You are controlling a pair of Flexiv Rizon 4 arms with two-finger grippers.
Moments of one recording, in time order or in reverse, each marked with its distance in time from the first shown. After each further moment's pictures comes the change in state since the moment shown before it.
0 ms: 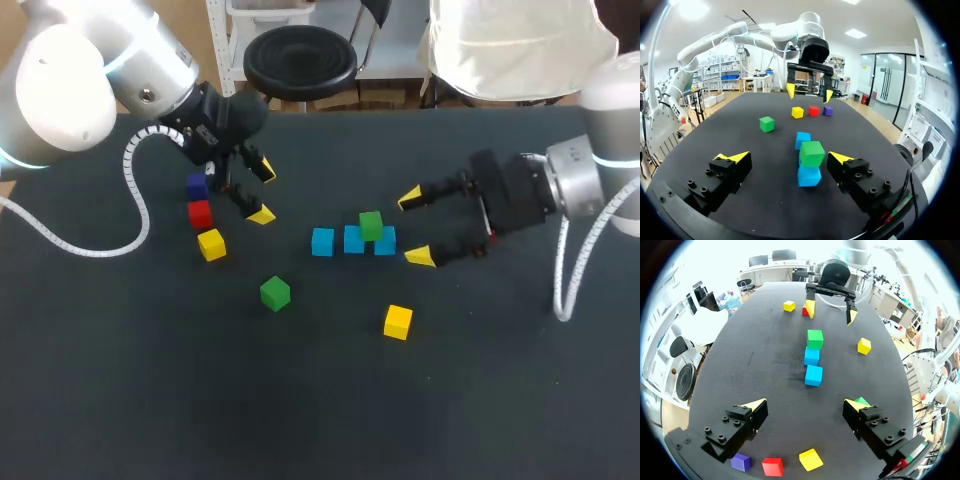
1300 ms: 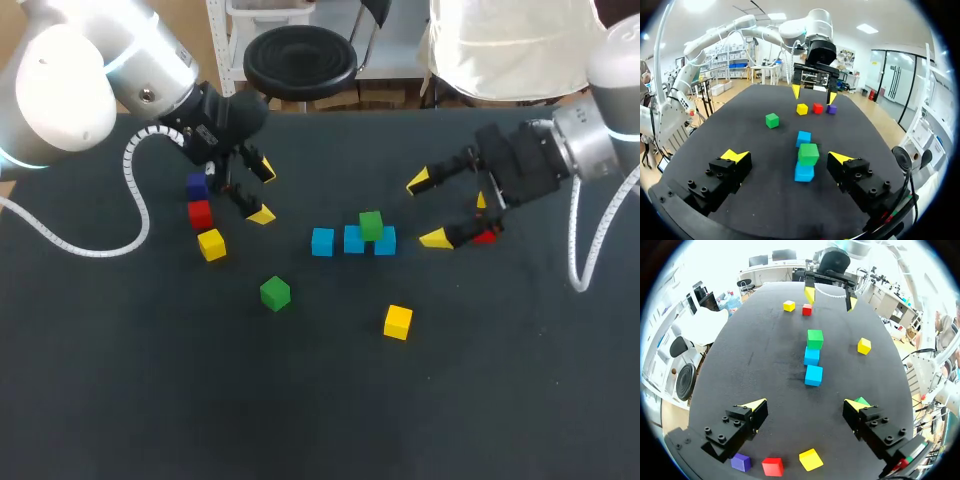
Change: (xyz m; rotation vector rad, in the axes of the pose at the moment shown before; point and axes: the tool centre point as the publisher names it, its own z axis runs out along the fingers) left arm 0.000 0.000 0.000 0.000 0.000 0.000; right arm -0.018 -0.011 -0.028 -0.067 0.116 -0.055
